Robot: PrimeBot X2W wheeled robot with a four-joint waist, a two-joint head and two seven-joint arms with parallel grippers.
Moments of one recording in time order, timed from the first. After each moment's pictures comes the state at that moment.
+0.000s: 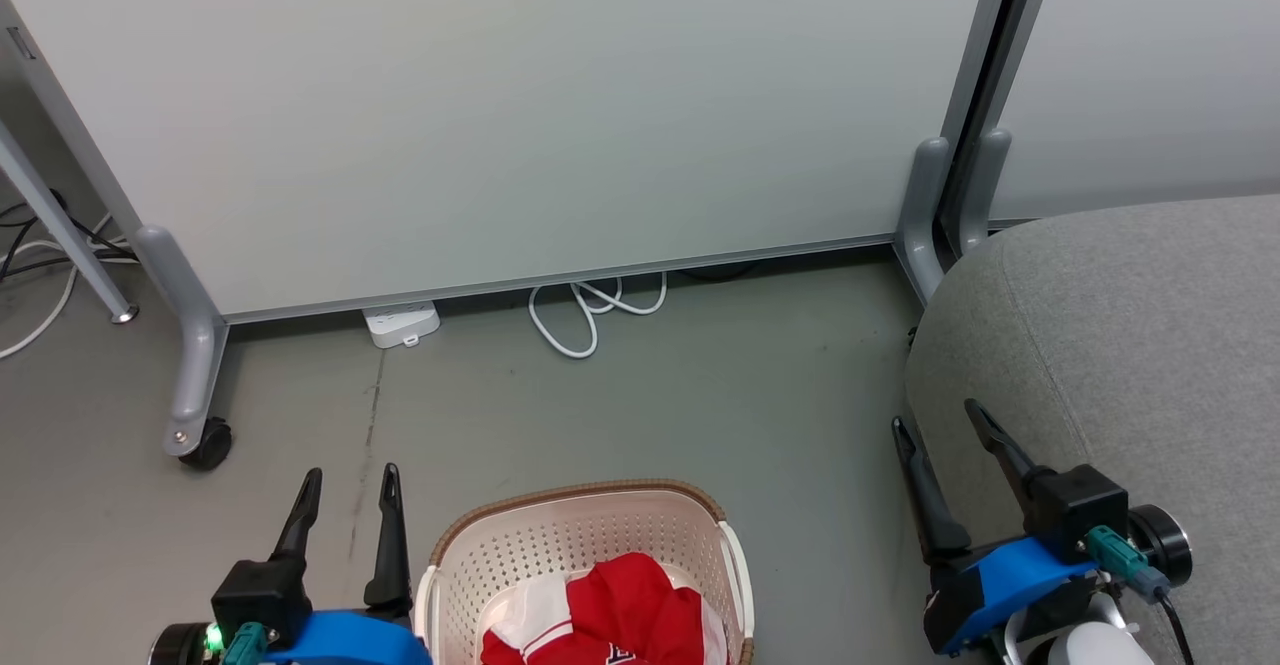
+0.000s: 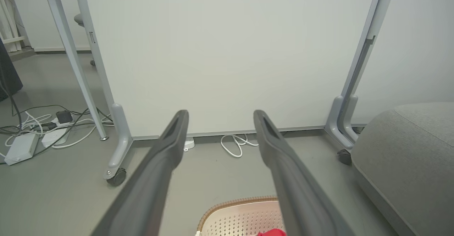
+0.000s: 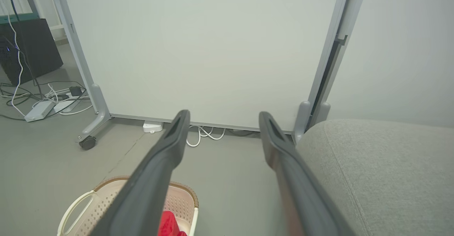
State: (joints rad) left arm -0.03 0.06 -0.03 0.32 -0.13 -0.07 -0.26; right arm -0.12 -0.05 0.06 0.27 0.02 0.13 -0.15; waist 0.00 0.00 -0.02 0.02
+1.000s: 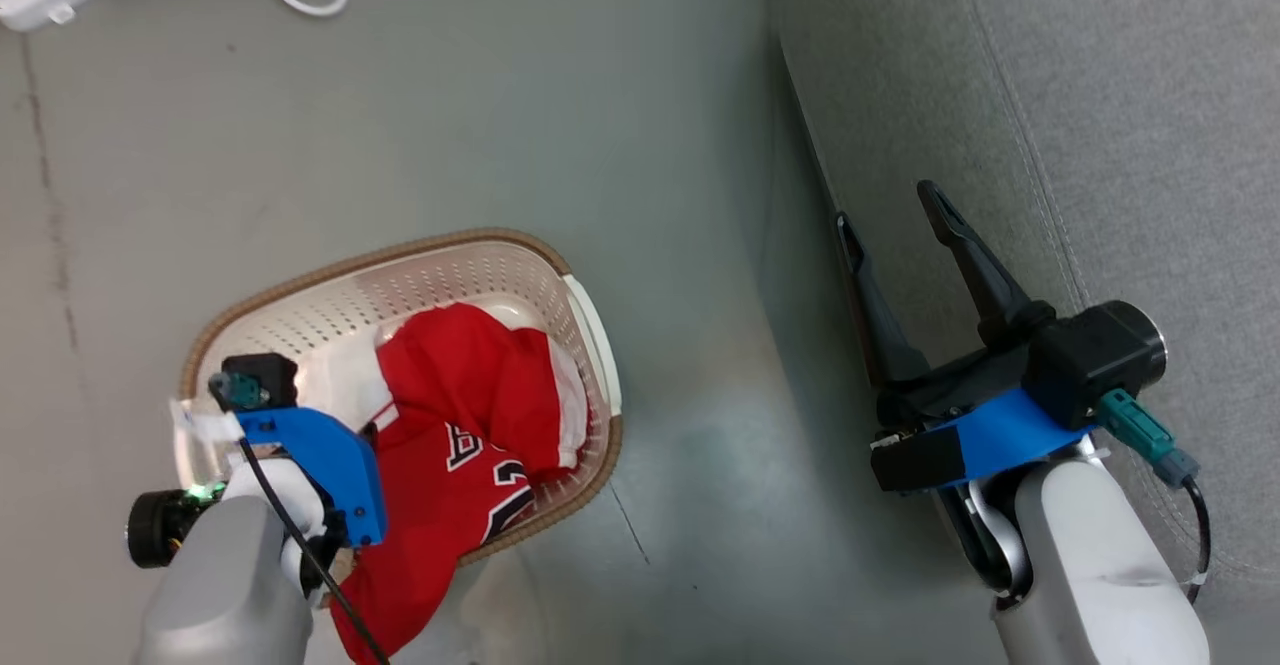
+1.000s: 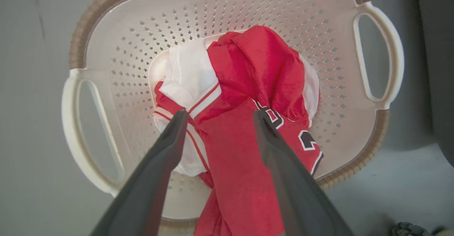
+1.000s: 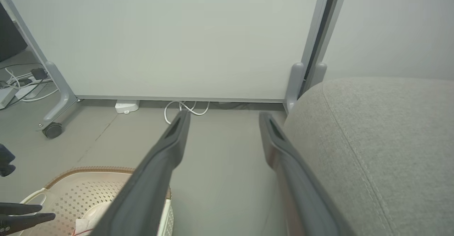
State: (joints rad) left arm -0.56 0.15 -0.11 0.99 -0.28 -0.10 0.23; right arm -0.36 -0.05 0.17 0.13 0.09 0.13 -0.19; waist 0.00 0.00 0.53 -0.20
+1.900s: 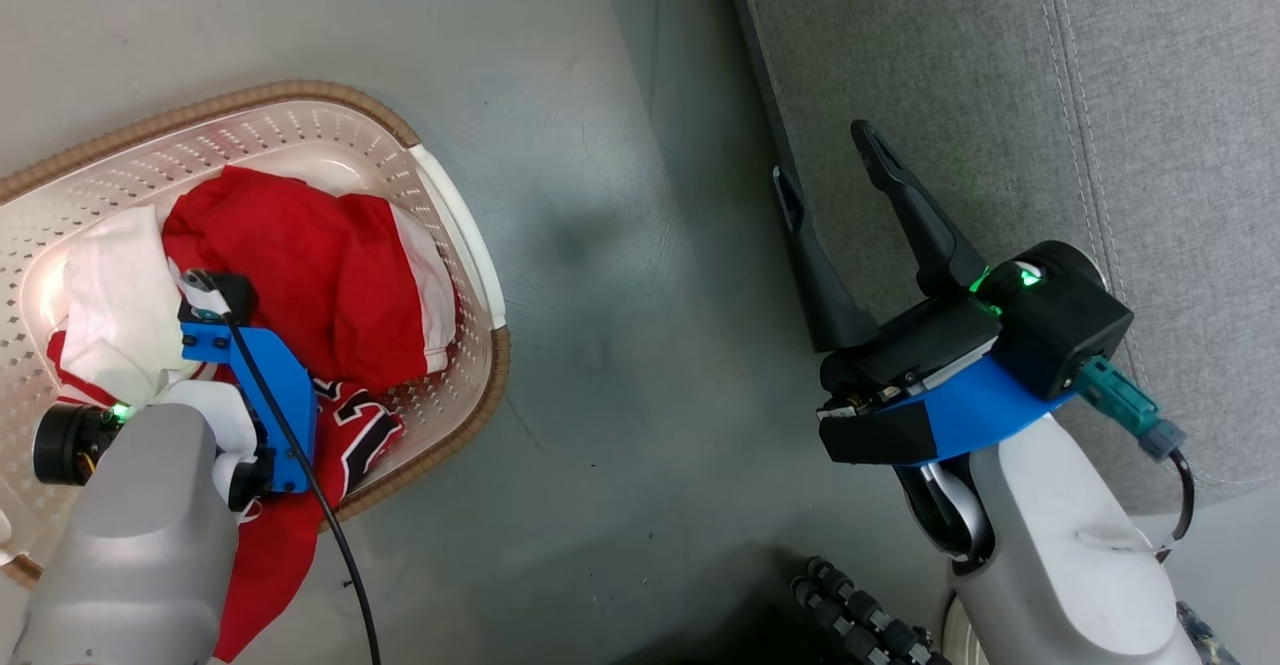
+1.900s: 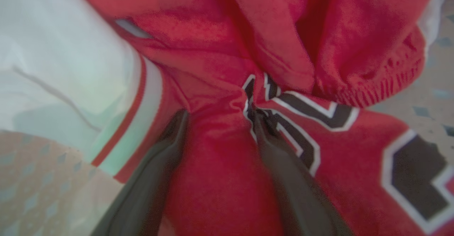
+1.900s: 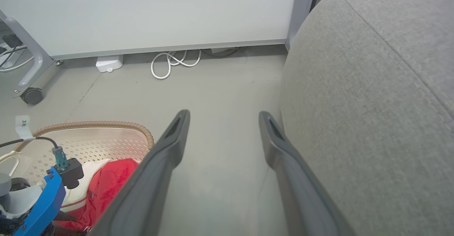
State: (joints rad) left arm -0.76 0.27 -0.28 1.10 -0.23 -0.12 0.48; right arm -0.47 -0.05 0.29 0.14 0.21 0.13 -0.26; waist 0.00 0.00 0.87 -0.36
